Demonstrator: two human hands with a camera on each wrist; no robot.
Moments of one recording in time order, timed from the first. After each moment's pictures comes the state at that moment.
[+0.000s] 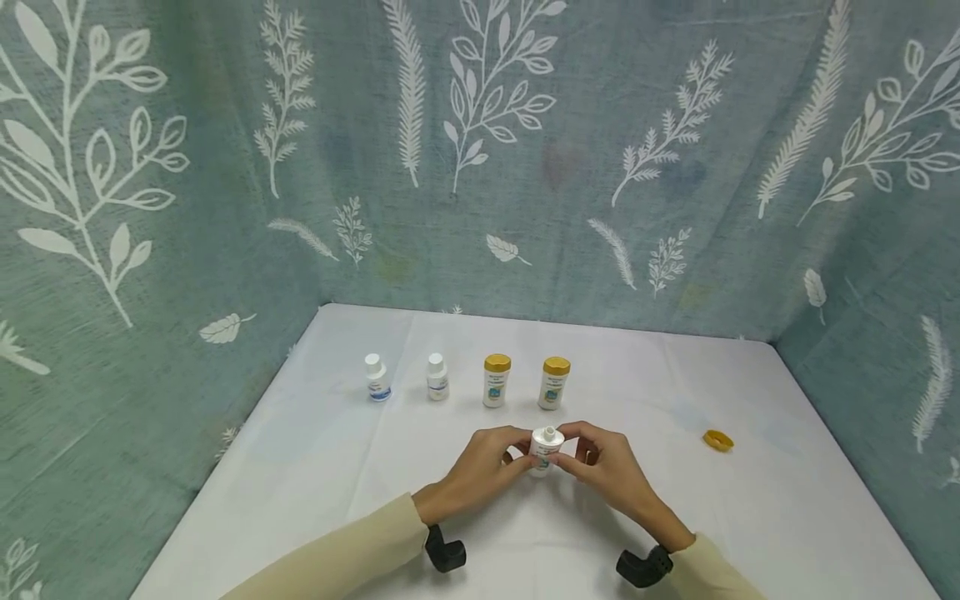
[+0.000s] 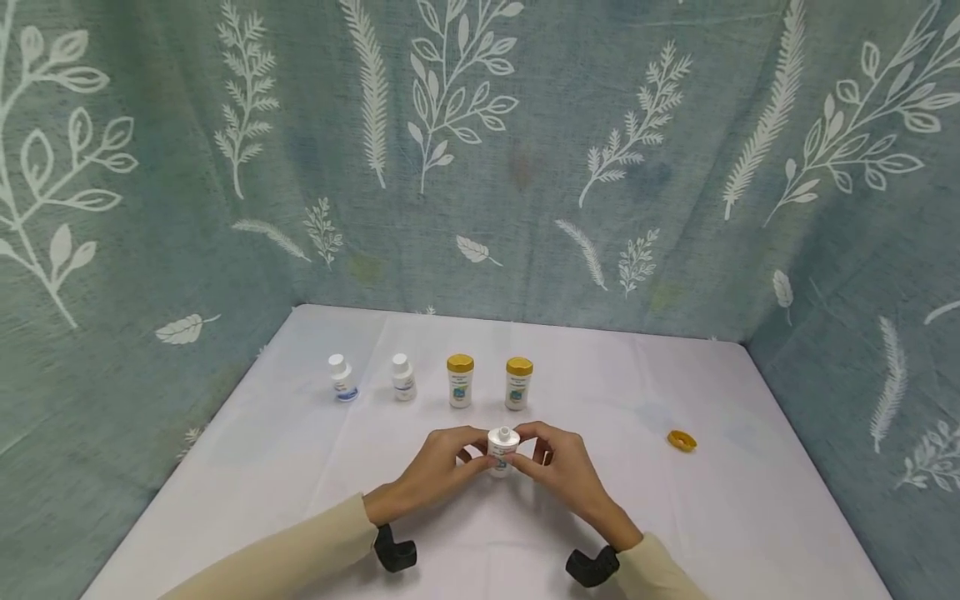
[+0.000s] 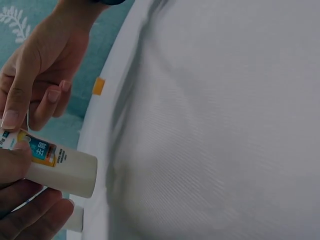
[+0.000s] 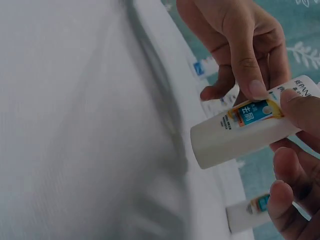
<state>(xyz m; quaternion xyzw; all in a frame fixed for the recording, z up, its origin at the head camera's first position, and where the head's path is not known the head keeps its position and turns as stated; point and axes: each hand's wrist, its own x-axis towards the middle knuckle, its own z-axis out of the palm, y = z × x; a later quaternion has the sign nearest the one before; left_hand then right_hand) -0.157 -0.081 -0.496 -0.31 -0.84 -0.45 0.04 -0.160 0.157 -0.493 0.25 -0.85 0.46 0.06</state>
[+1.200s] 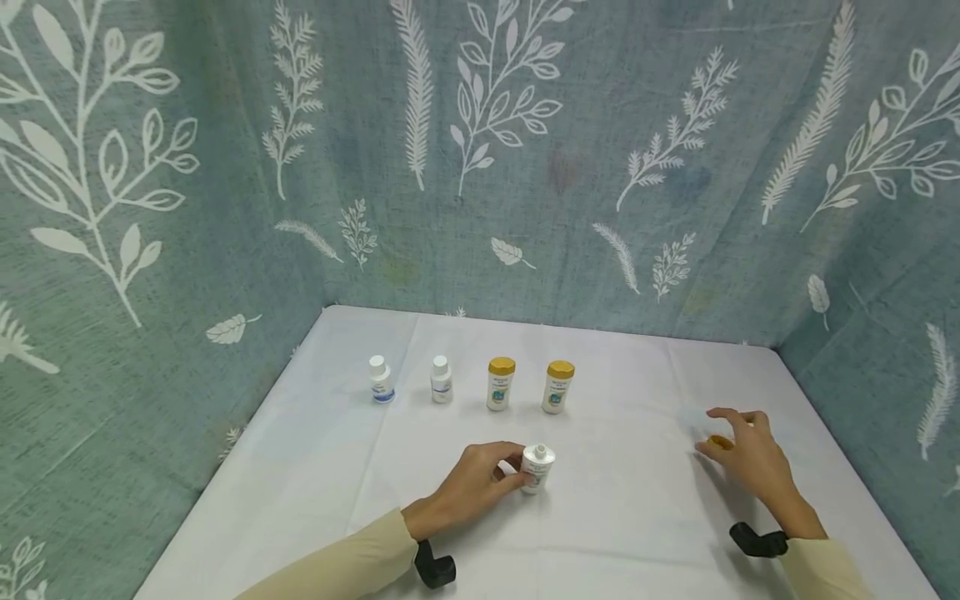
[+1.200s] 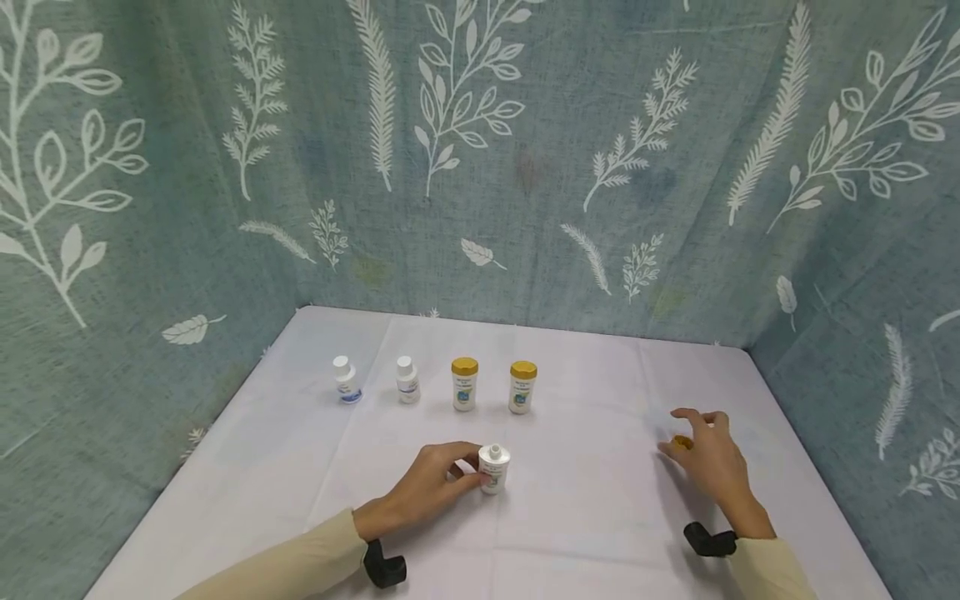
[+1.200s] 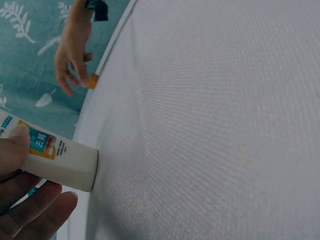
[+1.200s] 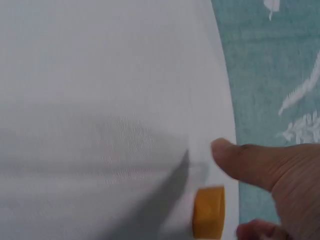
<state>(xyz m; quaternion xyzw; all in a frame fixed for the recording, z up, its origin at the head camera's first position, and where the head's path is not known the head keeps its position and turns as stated) -0.148 -0.100 -0.511 -0.30 -0.83 -0.46 0.01 -0.184 0.334 -0.485 0.04 -0.97 0.22 0.04</state>
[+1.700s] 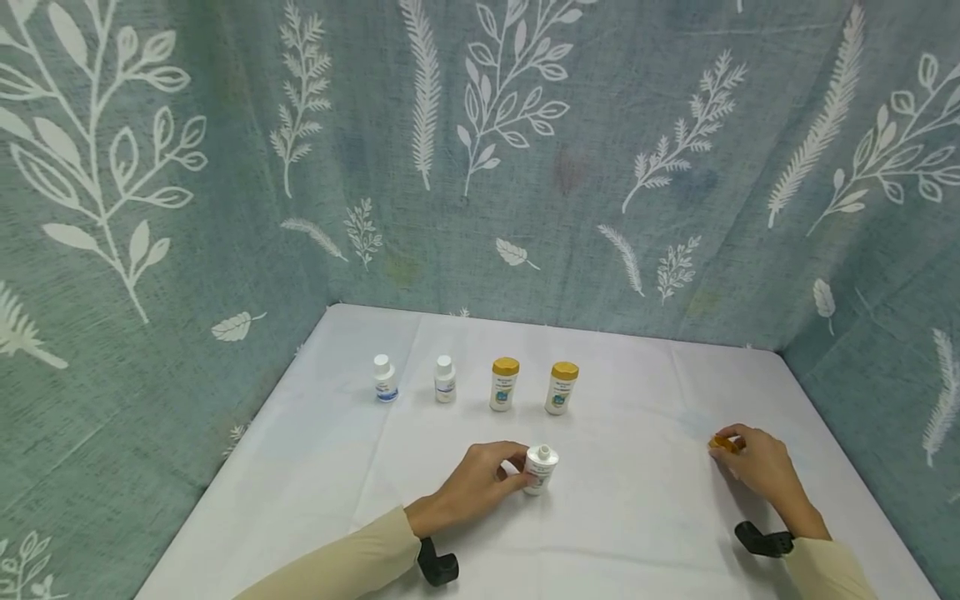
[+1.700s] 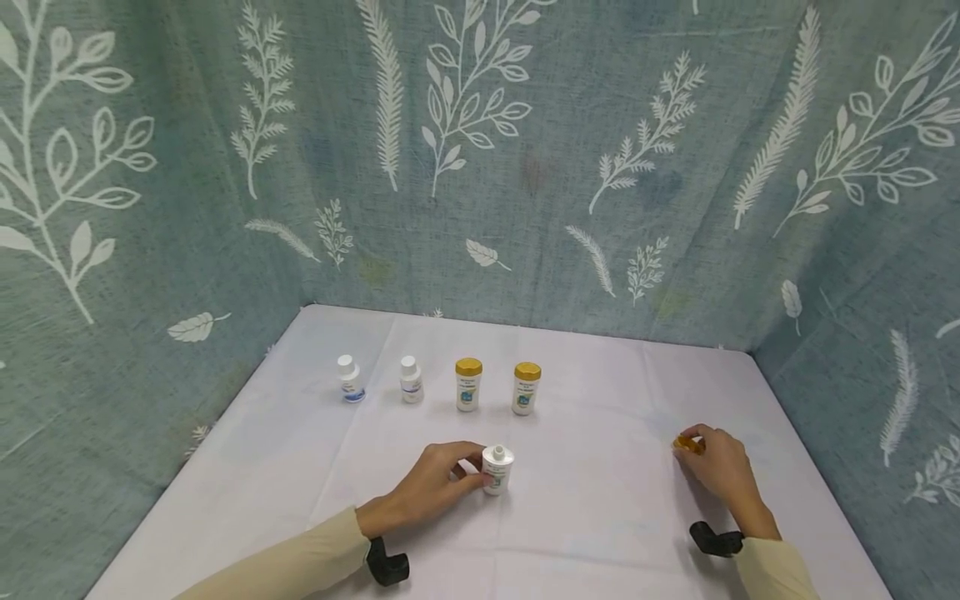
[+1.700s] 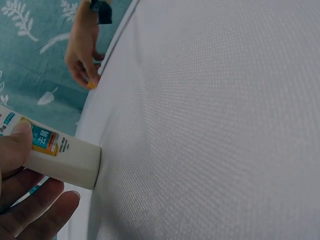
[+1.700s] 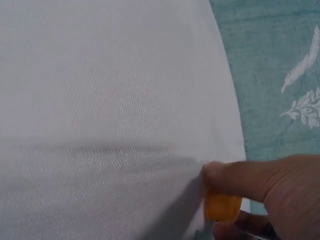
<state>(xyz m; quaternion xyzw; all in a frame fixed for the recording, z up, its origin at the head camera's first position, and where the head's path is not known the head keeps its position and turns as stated) -0.147 -0.101 -0.511 -0.30 -0.83 -0.46 0.01 -0.193 0.352 -0.497 0.03 -0.98 0.22 0.03</state>
